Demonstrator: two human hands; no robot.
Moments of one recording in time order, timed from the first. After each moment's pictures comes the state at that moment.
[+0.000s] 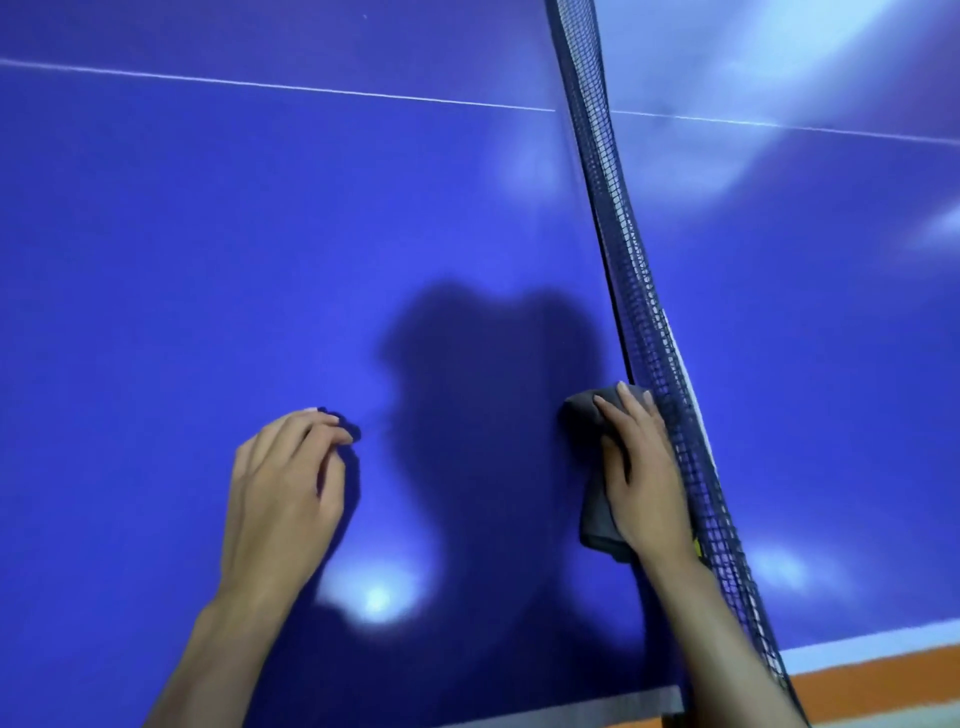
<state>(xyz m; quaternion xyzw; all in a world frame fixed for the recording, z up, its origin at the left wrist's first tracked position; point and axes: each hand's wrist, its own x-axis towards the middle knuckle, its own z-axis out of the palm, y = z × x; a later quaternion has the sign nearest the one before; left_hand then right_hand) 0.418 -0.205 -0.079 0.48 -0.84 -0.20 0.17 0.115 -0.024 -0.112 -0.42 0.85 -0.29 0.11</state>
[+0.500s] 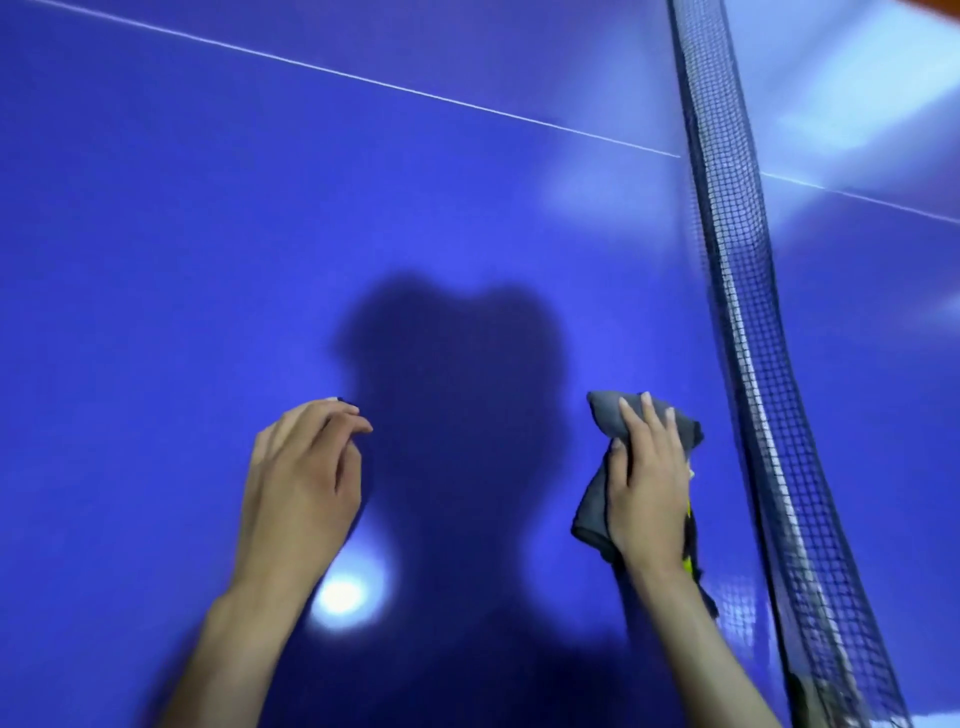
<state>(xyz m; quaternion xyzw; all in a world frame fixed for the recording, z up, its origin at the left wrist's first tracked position) 0.516 -0.271 -0.088 0.51 -0.80 -0.21 0.22 0.216 -0.126 -0.115 -0.37 0.90 -0.23 0.08</state>
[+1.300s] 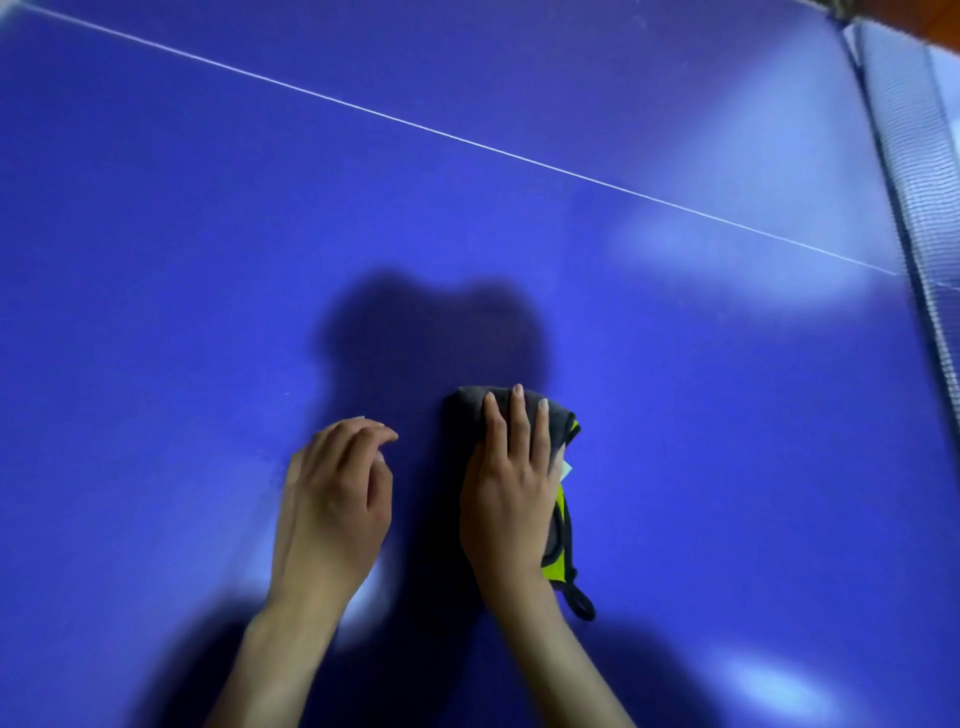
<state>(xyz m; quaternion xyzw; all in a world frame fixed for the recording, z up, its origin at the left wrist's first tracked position) 0.744 -0.448 -0.094 0.54 -0.78 -0.17 0.26 0.584 -0.404 -0.121 -0.51 0.85 -0.15 0.00</state>
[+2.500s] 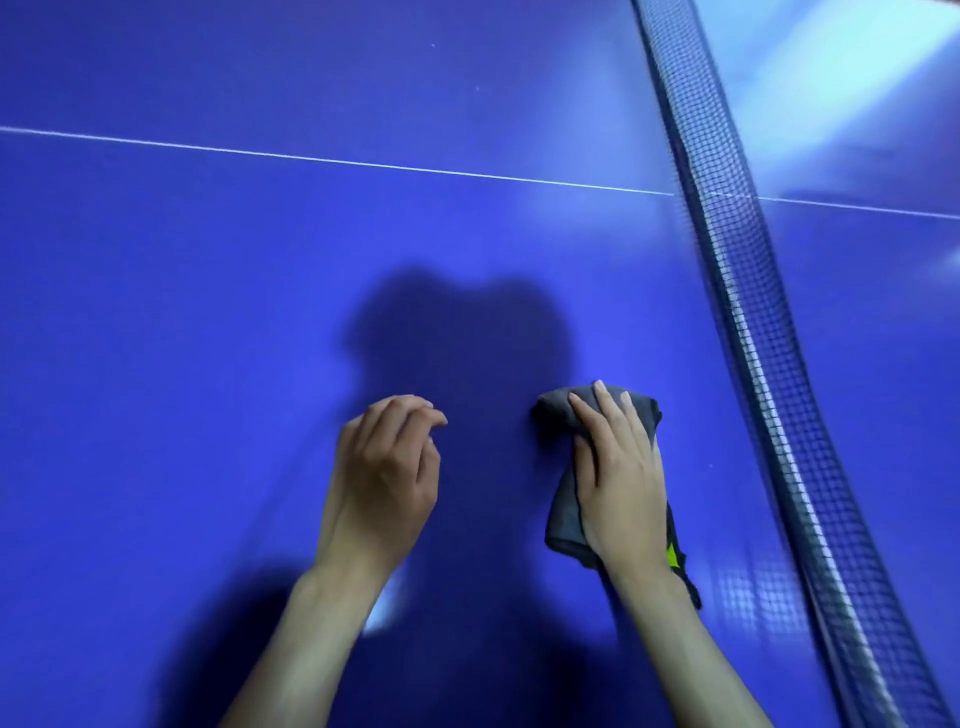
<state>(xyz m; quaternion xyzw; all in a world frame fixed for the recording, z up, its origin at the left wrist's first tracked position) 0.413 -0.380 -0.096 0.40 -0.86 -0.20 0.24 0.206 -0.244 -0.113 -0.44 0.87 -0.20 0.05</state>
